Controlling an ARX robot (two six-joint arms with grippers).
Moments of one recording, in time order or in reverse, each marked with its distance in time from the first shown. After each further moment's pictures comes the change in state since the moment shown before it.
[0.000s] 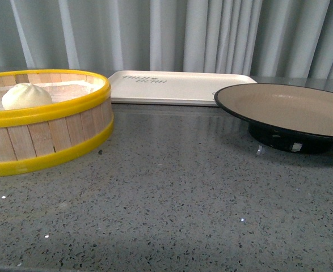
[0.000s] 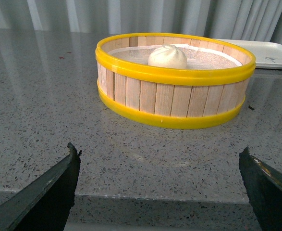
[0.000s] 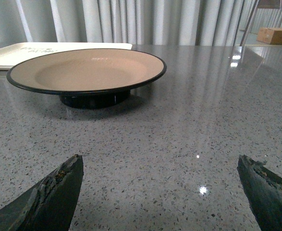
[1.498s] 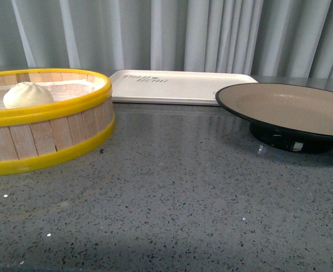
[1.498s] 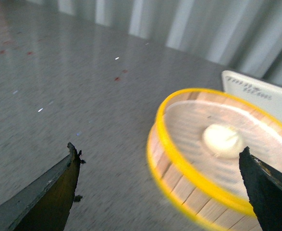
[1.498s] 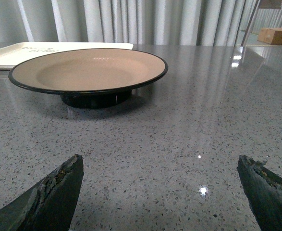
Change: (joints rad) left arm 0.064 0.736 0.539 0.100 -0.108 -0.190; right arm 0.000 0.000 0.000 0.000 0.000 0.000
